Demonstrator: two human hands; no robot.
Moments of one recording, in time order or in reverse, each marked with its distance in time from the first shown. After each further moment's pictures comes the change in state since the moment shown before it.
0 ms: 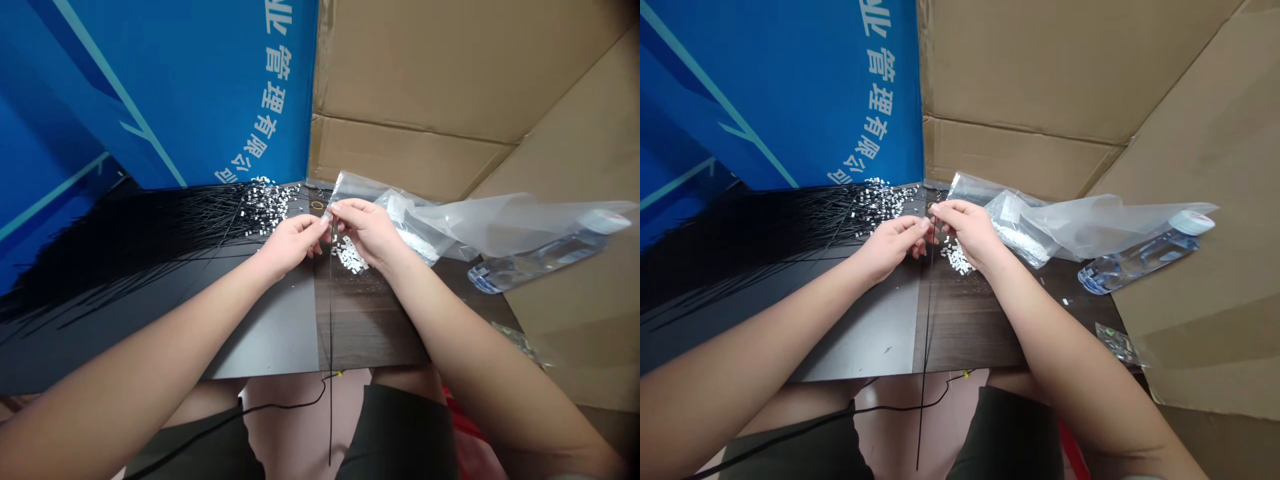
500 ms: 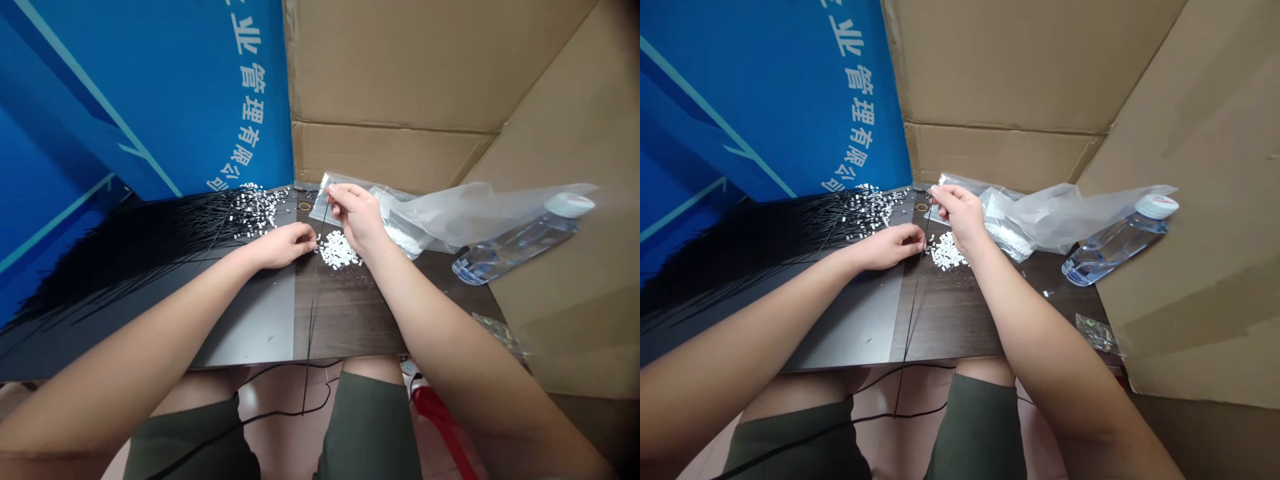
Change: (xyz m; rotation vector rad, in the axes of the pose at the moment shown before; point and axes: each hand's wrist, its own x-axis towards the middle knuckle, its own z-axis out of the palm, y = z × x) left_hand 0.024 0.012 0.002 0.813 -0.327 0.049; right_hand 0.022 -0.002 -0.020 0.128 0.151 -0.140
